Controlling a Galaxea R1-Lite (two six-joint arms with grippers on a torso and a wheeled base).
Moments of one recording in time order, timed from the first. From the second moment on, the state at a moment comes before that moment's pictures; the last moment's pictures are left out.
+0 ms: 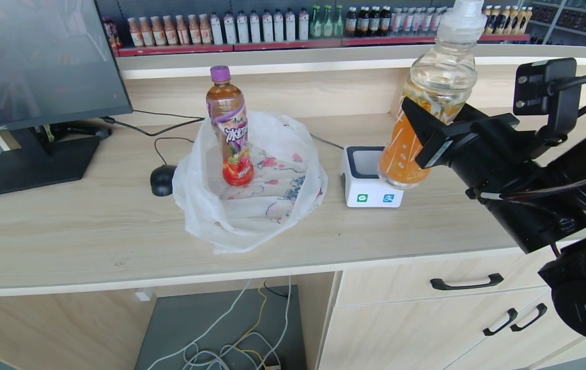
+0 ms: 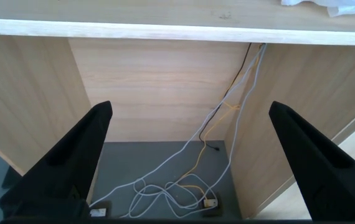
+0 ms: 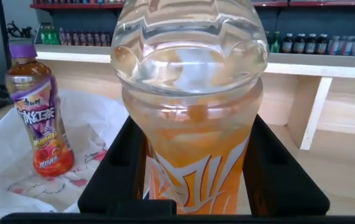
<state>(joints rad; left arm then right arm) 0.00 0.00 0.00 0.00 0.00 0.00 0.53 1.70 -0.77 -1.42 -0.13 -0.17</state>
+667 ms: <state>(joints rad) 0.00 0.00 0.00 0.00 0.00 0.00 0.53 1.76 -0.81 -1.43 -0.13 -0.16</state>
